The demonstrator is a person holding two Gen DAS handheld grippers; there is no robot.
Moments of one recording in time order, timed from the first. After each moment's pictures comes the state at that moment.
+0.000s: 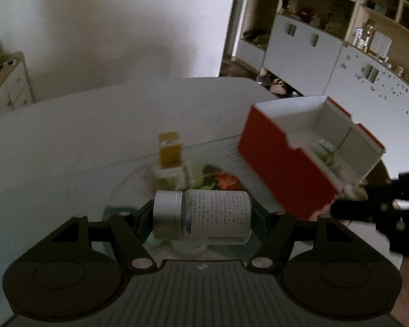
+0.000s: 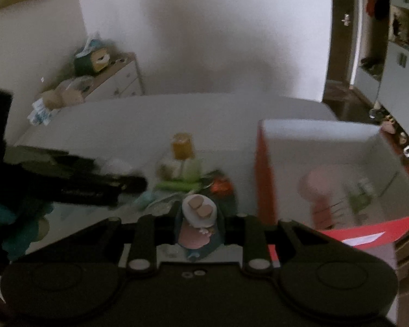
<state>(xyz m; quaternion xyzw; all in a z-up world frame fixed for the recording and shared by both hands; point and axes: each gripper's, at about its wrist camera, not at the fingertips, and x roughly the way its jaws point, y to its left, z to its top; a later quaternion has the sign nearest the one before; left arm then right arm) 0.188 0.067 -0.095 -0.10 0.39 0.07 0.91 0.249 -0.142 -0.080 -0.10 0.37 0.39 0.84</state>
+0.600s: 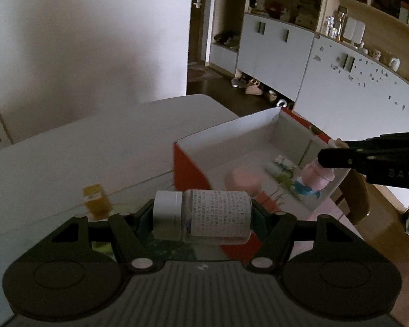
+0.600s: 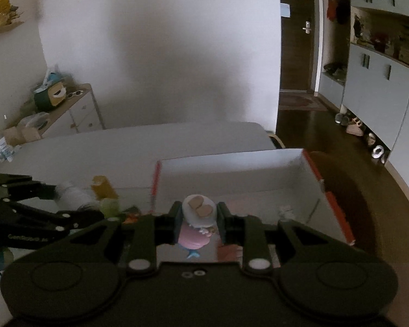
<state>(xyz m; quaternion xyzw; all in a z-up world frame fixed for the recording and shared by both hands) 0.265 -0.027 -0.063 -0.05 0.38 0.03 0.92 0.348 -0.231 -0.061 -0.07 0.35 0.33 0.88</state>
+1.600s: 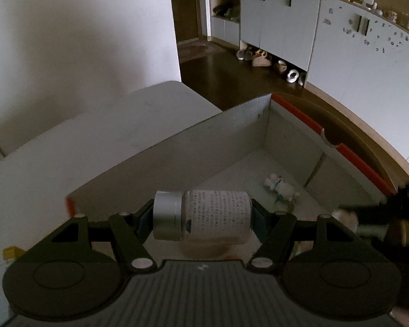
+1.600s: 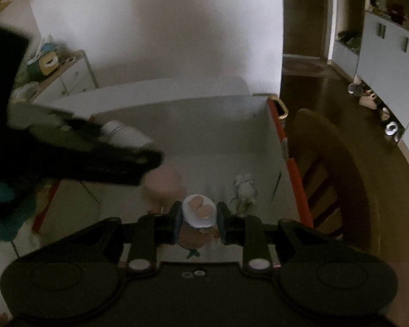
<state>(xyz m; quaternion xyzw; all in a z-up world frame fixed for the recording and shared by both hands) 0.443 -0.122 -0.128 0.00 0.44 0.06 0.90 0.438 -0.277 -0.132 -0.10 0.42 0.36 0.83</state>
